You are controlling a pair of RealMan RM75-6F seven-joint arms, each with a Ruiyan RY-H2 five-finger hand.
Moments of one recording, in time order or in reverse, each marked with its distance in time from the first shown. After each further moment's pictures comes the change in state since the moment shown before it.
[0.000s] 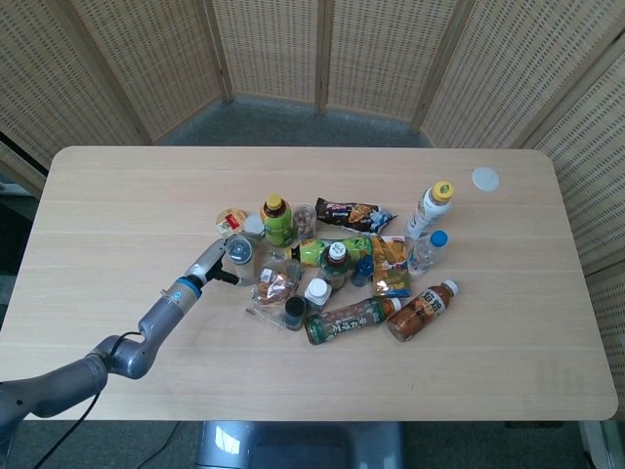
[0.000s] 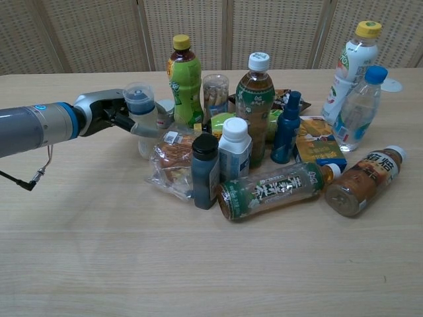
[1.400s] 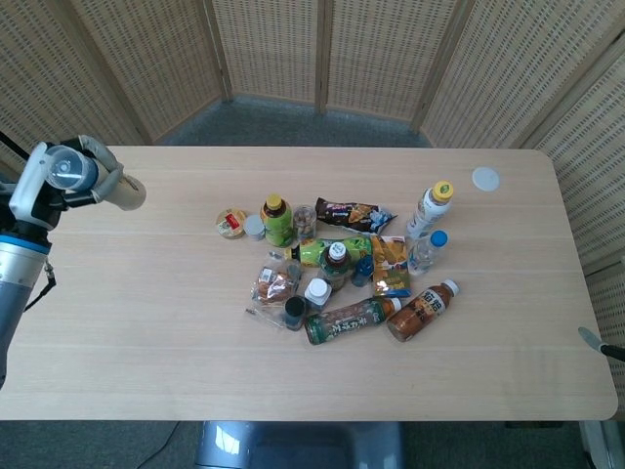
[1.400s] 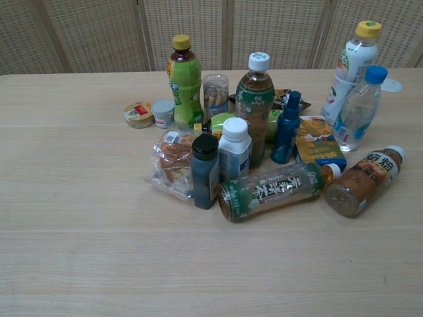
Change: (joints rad) left arm 0.286 0.821 -0.305 -0.756 -0.117 0.331 -0.141; right arm 0.052 -0.098 0.000 0.050 -0.051 -0.051 -0.002
